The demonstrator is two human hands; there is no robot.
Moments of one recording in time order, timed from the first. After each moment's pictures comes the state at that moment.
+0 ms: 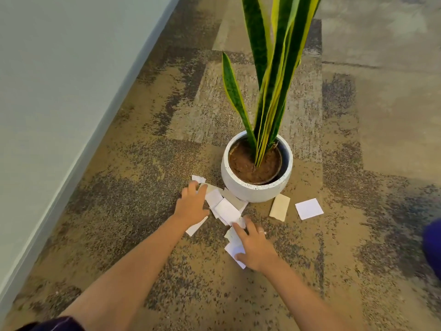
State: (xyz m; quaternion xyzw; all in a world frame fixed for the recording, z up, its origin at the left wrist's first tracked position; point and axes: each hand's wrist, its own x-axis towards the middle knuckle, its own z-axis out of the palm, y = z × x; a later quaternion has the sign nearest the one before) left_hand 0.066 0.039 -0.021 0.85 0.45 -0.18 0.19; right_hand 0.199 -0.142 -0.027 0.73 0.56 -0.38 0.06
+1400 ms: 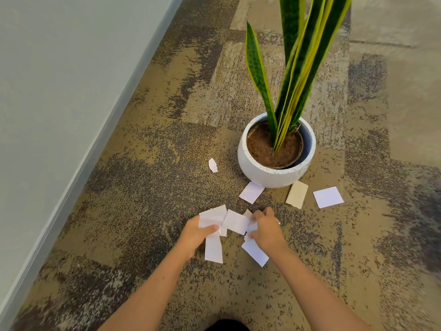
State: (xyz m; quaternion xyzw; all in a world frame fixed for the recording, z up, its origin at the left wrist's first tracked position) left_hand -0.006 -0.045 -0.037 0.43 0.62 0.06 0.65; right_hand 0.182 -0.130 -0.046 0.81 0.42 -0.40 -0.05
